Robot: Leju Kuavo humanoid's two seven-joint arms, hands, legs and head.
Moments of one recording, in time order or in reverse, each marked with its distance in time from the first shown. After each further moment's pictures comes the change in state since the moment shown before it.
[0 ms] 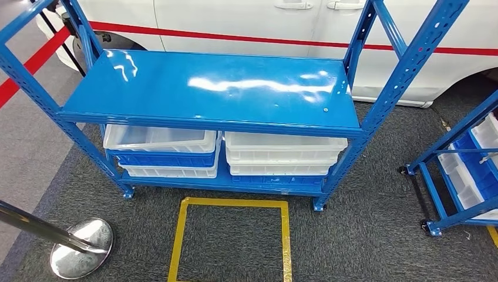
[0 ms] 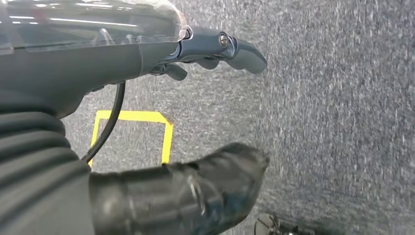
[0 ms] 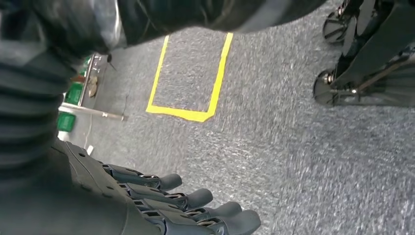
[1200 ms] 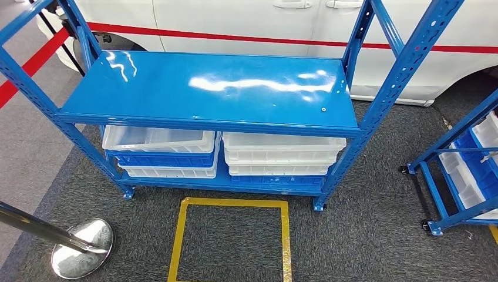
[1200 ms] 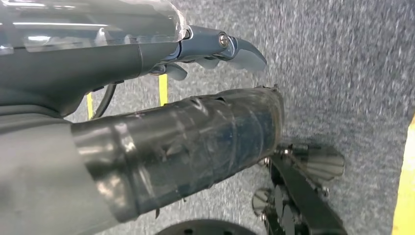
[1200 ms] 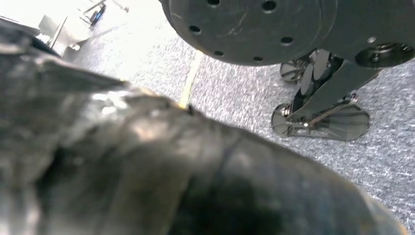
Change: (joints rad) left arm 0.100 0.107 -0.640 -0.128 0.791 -0.230 0.083; right arm 0.139 -0.111 0.499 -0.068 -0.660 0.049 -0.166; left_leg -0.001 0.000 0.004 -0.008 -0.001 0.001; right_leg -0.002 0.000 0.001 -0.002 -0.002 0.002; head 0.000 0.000
